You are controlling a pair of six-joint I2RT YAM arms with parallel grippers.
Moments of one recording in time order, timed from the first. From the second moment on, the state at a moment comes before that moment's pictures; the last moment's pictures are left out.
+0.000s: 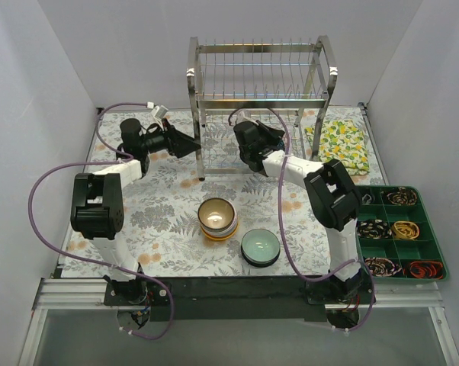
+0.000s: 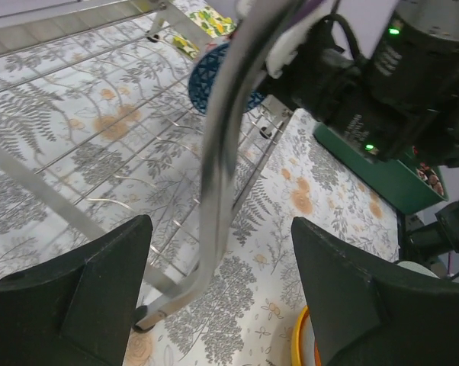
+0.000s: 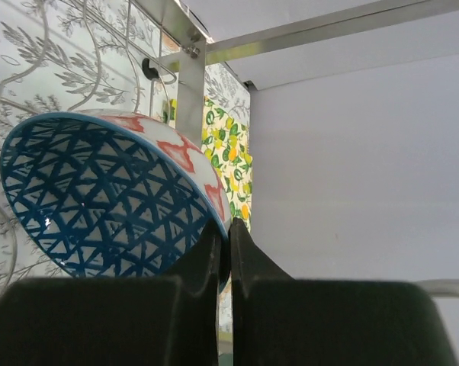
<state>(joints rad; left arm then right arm) -0.02 1.81 1.07 0.66 1.11 -0.44 0.68 2.04 1.47 0.06 1.04 -0.71</state>
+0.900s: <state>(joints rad) -0.08 1.91 1.06 0.79 1.17 -0.54 0.55 2.17 1.58 0.32 1.11 -0.89</state>
